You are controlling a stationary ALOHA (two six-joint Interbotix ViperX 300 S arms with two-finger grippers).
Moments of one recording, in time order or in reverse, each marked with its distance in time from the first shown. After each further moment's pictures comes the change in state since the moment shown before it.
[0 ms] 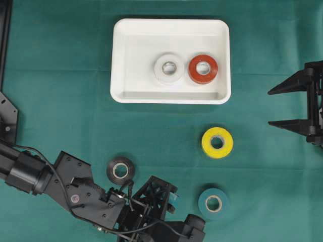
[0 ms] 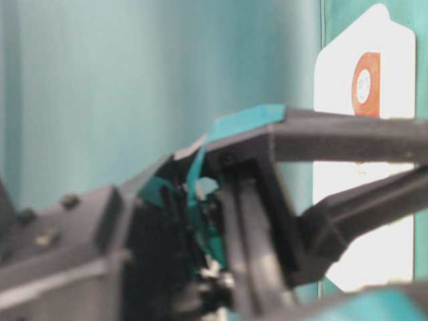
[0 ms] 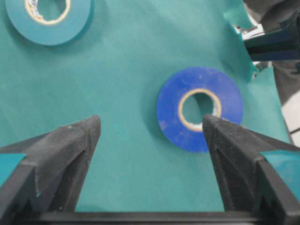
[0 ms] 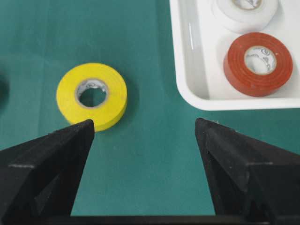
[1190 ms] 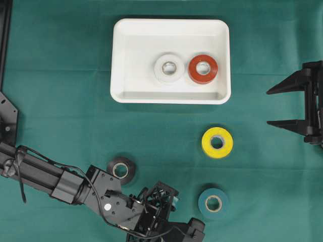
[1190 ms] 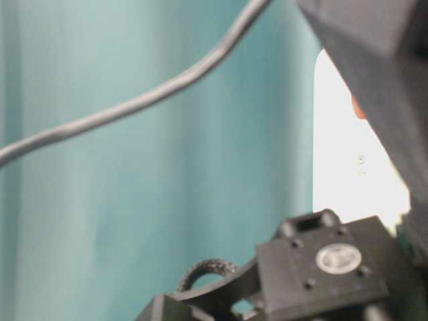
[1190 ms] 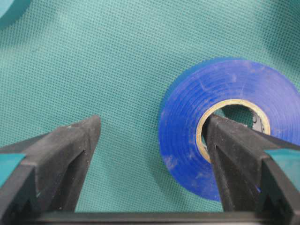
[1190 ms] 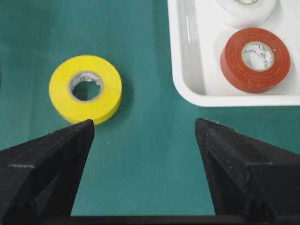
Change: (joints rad) left arm 0.000 0.210 0.032 0.000 -0.123 0.051; right arm -0.002 0.025 0.000 -0.028 0.000 0.000
